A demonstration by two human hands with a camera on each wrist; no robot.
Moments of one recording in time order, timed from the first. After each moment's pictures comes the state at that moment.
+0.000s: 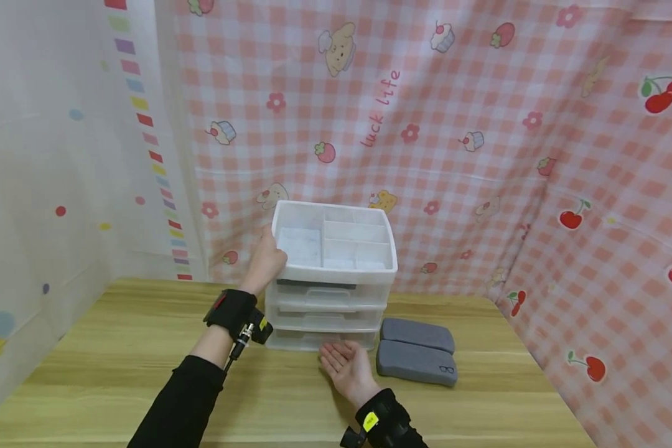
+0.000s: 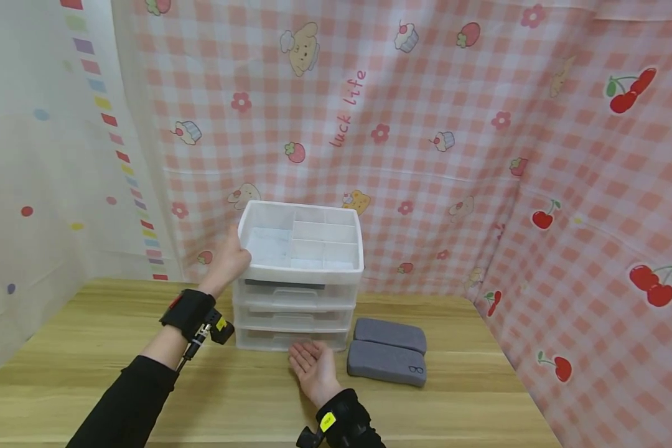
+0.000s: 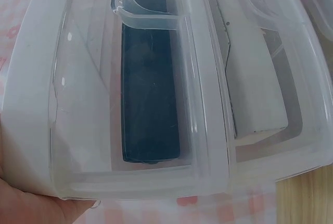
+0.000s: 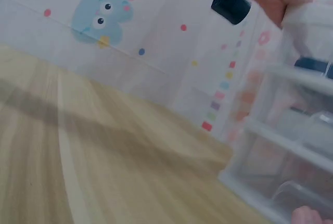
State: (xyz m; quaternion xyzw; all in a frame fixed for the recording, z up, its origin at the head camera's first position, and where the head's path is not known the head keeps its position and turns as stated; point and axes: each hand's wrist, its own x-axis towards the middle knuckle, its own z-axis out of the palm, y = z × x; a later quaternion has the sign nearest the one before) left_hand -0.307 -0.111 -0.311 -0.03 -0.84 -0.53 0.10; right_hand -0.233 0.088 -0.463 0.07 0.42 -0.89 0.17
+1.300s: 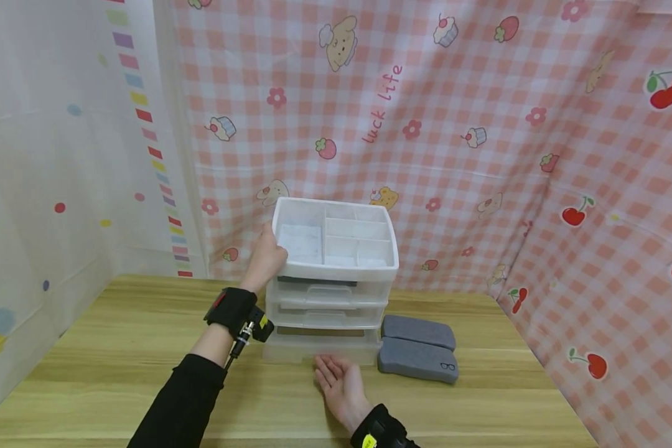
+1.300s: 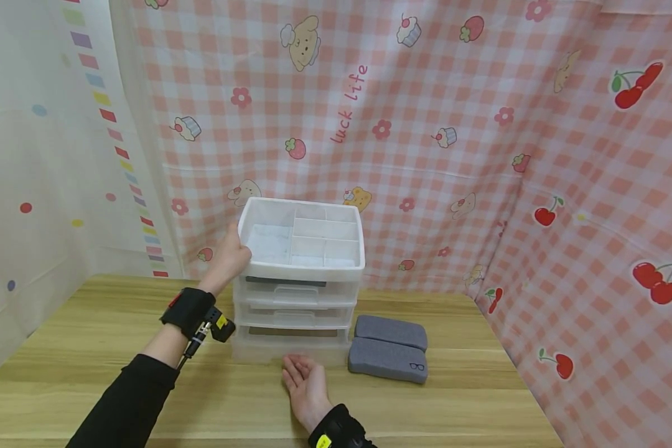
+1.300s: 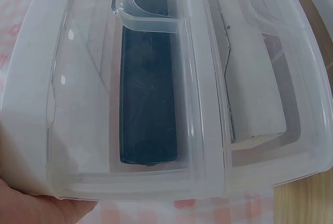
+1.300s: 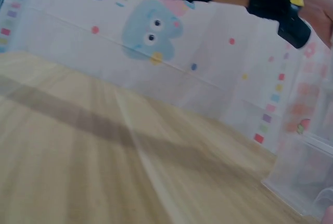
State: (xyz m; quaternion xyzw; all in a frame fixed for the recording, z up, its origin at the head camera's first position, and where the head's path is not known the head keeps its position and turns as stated) left_hand -0.307 -0.111 -0.311 -0.03 -0.84 -0.53 0.09; right_hand -0.205 0.070 -0.476 0.11 0.43 -0.89 0.14
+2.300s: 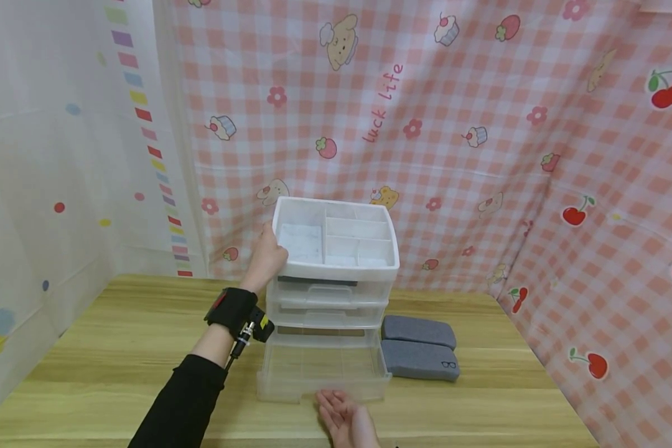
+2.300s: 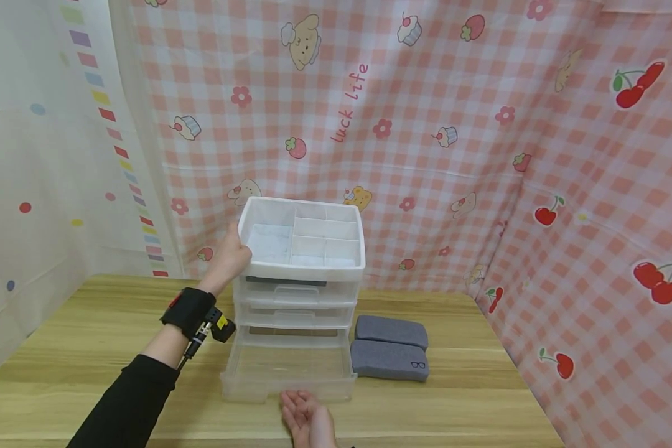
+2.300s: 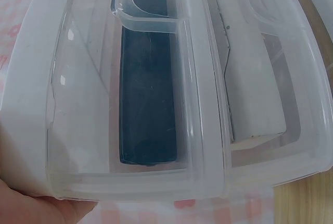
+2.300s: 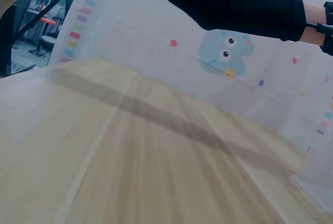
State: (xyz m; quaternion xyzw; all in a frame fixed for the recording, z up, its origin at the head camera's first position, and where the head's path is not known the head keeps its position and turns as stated) left_hand -0.307 -0.110 -0.310 -0.02 -0.84 -0.53 0.09; right_hand -0.157 0.089 -0.493 0.09 0.45 -0.87 0.18
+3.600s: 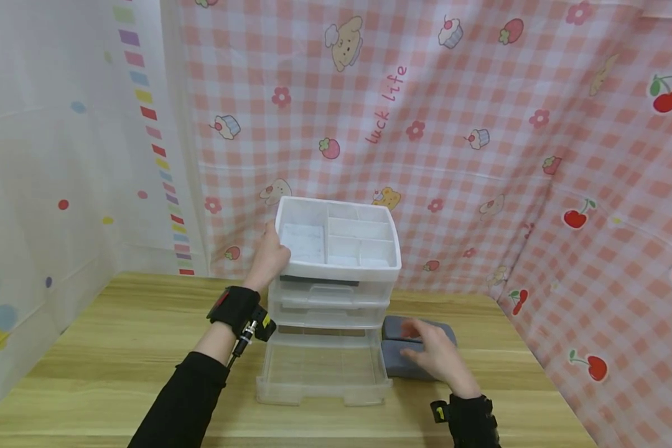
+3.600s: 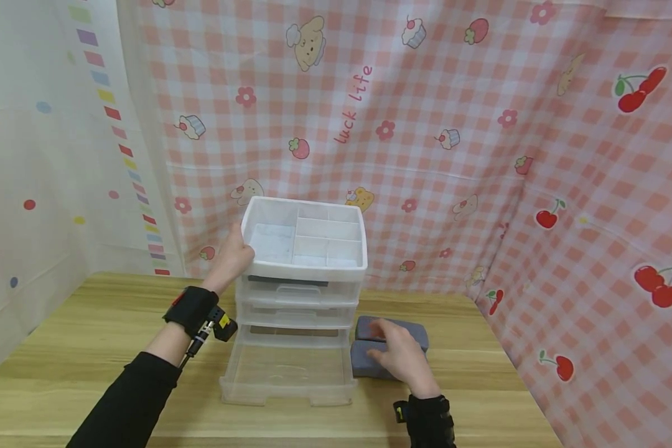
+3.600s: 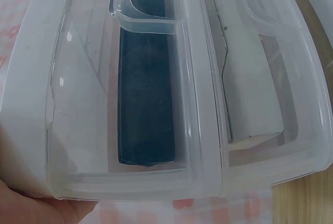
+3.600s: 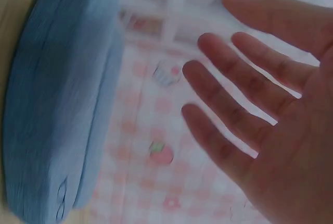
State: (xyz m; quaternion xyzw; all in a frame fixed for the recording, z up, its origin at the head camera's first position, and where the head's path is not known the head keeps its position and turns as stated) left_hand -0.307 -0.110 -0.311 -0.03 -0.84 -0.53 0.10; right_hand -0.228 0.222 -0.396 -0.19 0.94 -0.26 -0.05
